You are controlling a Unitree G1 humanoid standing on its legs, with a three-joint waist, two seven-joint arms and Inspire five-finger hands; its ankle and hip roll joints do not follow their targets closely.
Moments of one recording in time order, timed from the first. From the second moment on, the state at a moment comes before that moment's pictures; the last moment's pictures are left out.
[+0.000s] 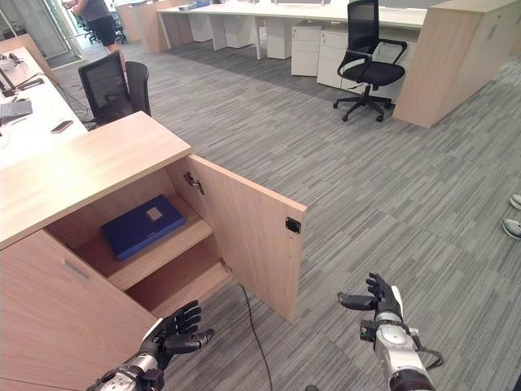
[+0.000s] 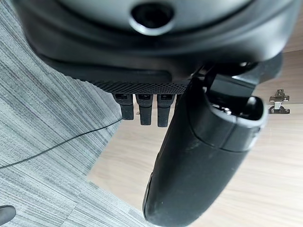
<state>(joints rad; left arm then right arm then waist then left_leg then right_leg) 0.22 0.33 -0.28 0.44 -0.46 -0.11 -0.10 -0.21 -0.50 0.06 0.82 0.36 -0.07 -0.15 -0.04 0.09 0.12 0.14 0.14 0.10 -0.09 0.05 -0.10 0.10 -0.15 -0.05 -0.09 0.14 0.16</state>
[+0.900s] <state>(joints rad) 0.26 0.33 -0.26 0.51 -0.42 -0.08 -0.08 -0.18 -0.36 0.30 0.60 0.39 -0.04 -0.09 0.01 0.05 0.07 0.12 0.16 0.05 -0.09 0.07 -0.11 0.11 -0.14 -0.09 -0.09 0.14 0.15</state>
